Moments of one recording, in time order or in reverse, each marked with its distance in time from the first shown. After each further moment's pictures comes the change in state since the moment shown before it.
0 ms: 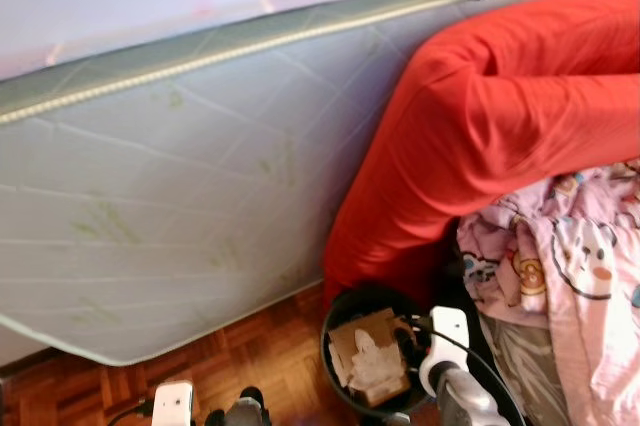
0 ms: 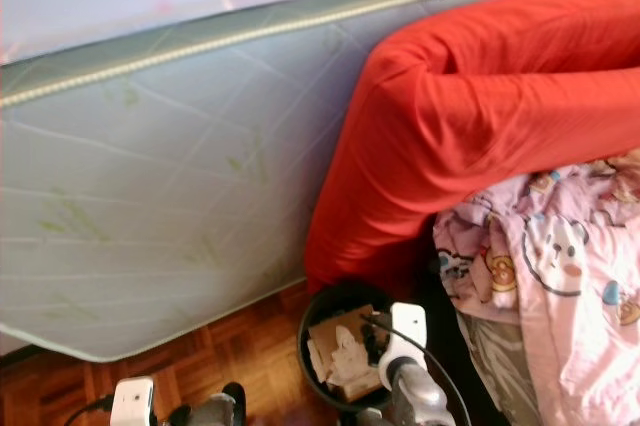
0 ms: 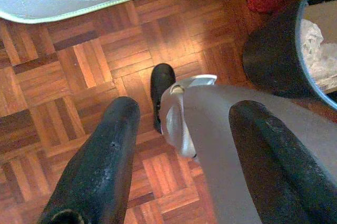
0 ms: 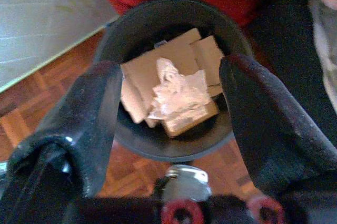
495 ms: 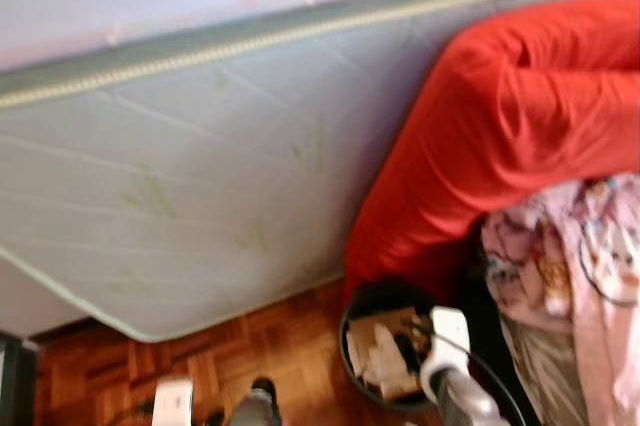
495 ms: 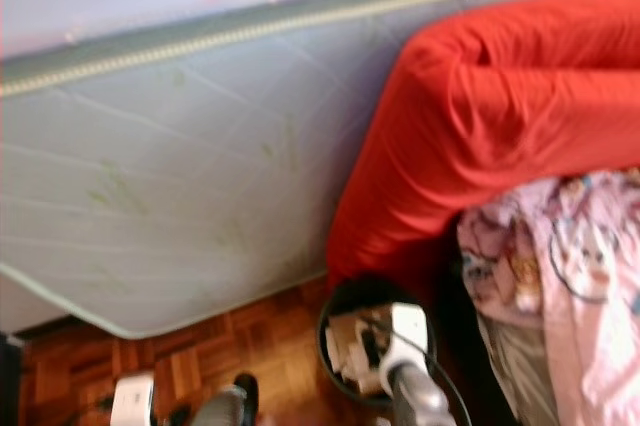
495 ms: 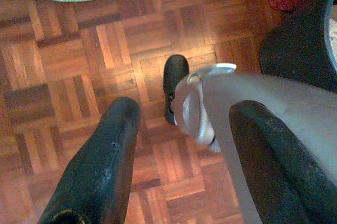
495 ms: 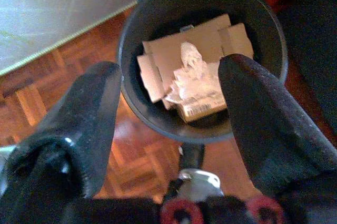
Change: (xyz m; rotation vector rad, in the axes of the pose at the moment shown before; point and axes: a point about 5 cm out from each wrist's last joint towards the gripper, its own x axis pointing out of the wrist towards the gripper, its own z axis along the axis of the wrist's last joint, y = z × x) left arm -0.002 0.000 -0.006 -0.006 0.013 0.005; right arm -0.002 -0.001 -0.007 0.009 0.031 0.006
